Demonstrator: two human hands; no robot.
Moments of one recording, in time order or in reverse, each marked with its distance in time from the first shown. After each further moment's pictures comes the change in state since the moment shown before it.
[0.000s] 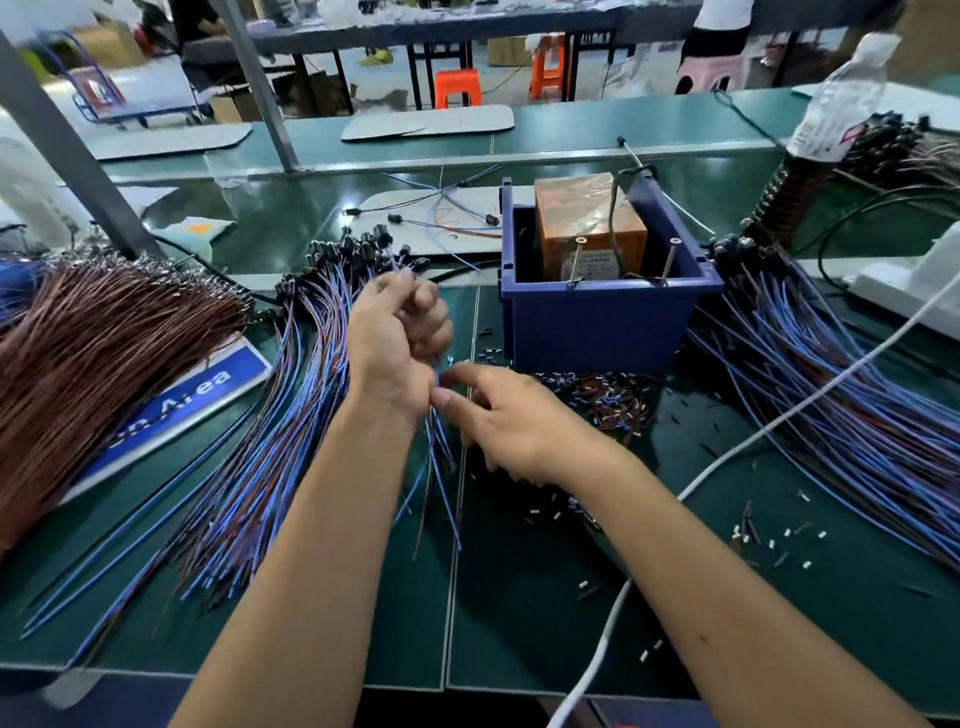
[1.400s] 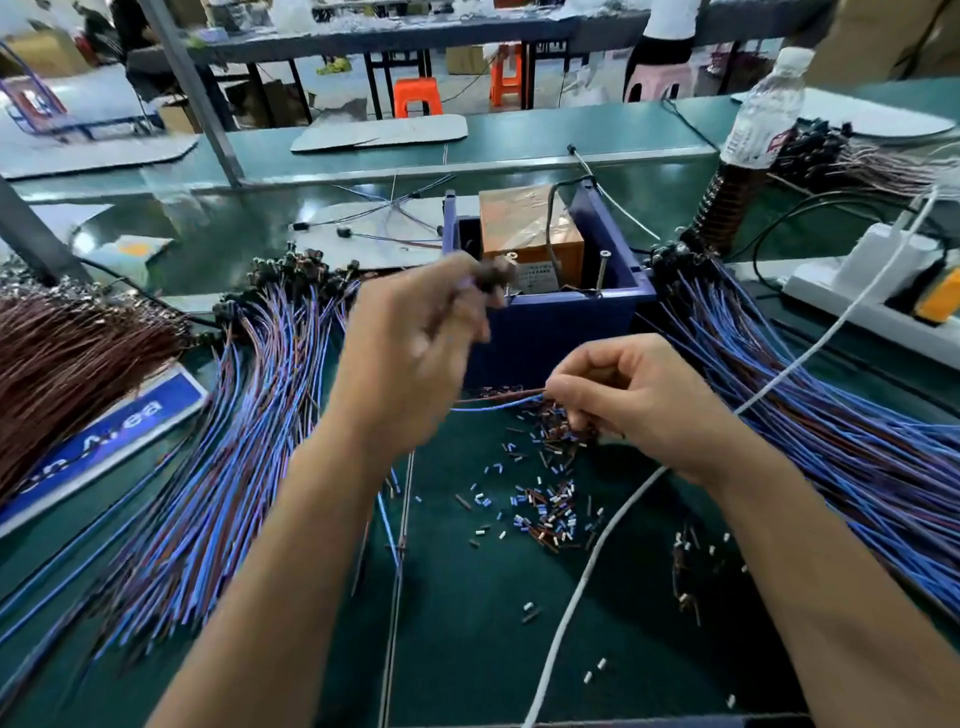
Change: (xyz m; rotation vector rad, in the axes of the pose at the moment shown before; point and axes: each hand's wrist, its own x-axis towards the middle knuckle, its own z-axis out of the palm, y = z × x) left_hand -0.045 0.006 0.042 1.090 -0.505 0.767; right_hand -0.065 0.062 -0.094 0.408 0.223 -0.072
